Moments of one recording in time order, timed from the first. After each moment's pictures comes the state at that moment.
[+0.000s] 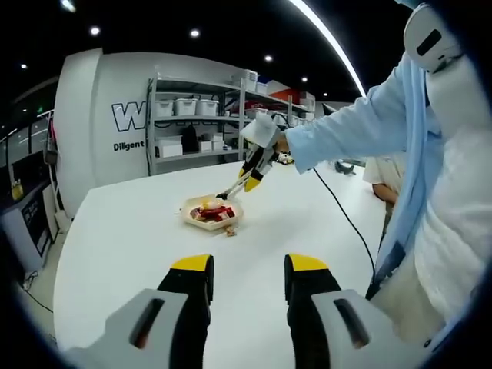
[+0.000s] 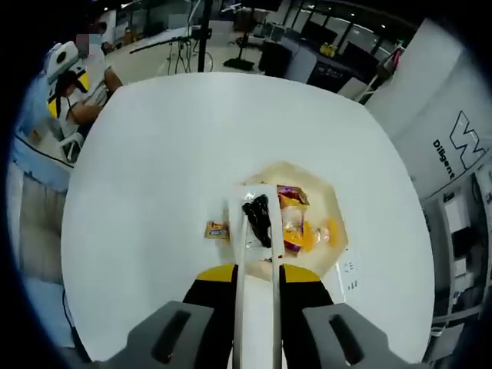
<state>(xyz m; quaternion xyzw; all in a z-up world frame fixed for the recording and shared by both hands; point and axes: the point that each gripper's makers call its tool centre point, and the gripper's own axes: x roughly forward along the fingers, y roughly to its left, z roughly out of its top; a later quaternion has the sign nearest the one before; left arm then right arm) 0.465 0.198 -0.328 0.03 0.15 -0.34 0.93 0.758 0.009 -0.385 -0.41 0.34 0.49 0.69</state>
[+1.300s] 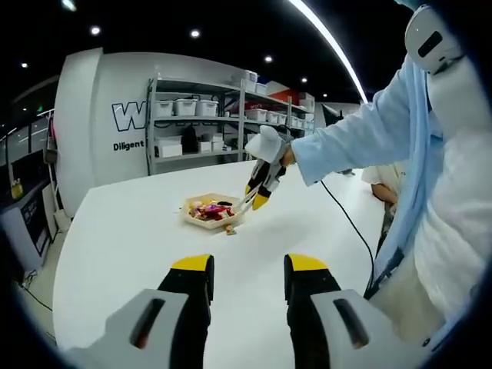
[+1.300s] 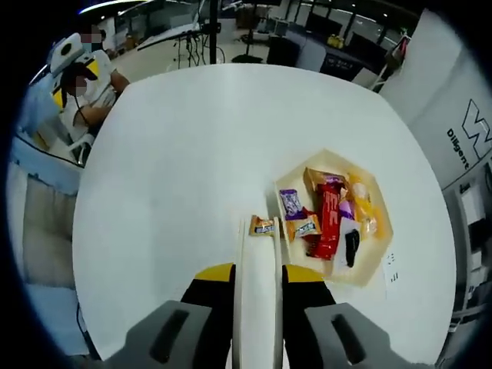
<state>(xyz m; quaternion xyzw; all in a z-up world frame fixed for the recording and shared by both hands) 0.462 0.202 -0.330 0.03 0.15 -0.34 0.93 0.688 0.023 -0.436 -0.38 0.38 0.51 0.67</state>
